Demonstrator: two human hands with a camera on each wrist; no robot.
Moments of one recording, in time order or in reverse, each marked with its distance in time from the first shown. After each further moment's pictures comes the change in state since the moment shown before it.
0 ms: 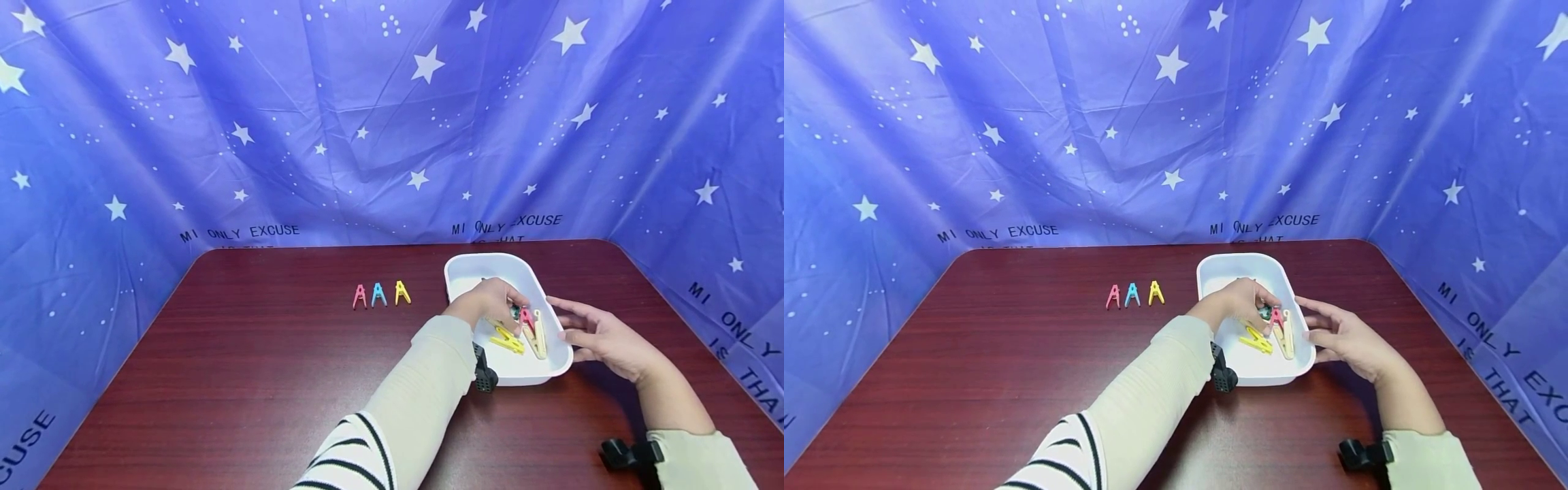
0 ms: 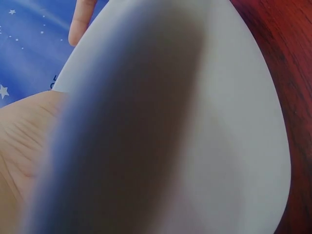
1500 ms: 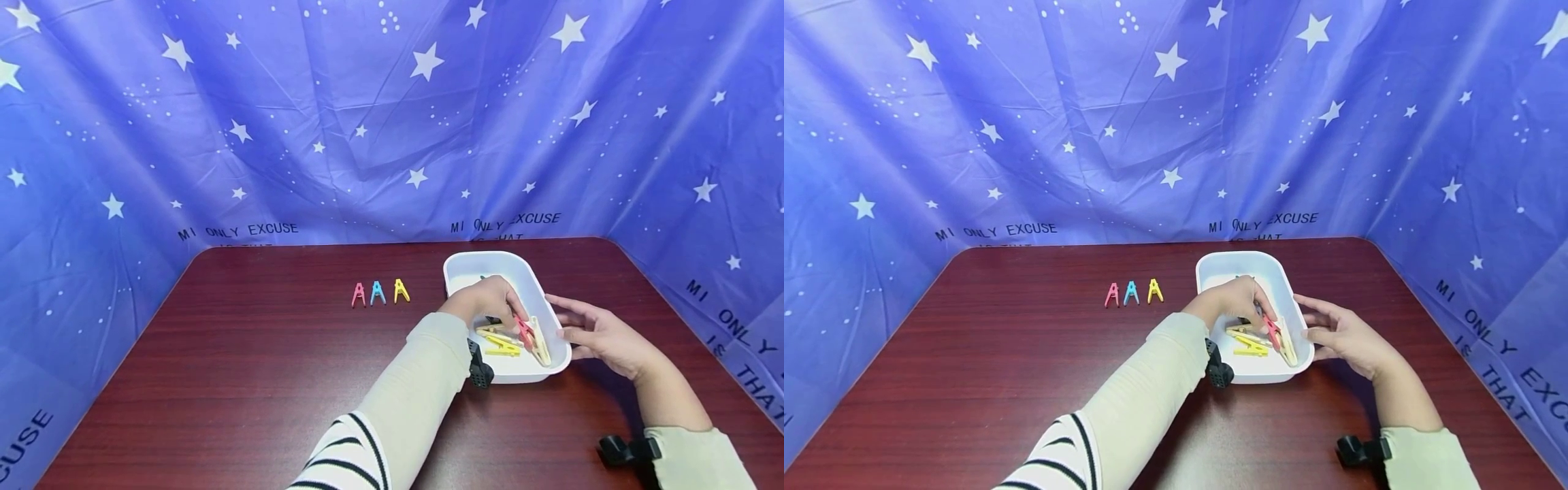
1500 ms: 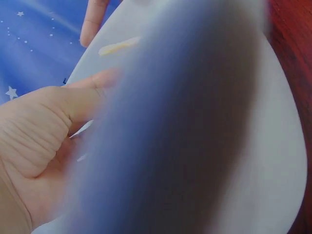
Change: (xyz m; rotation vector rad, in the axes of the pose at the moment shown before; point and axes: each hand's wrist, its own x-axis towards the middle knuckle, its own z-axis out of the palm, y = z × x) left_hand -0.004 -0.002 -0.009 -0.079 -0.110 0.134; right_hand 0.000 0.000 -0.002 -0.014 -0.022 -0.013
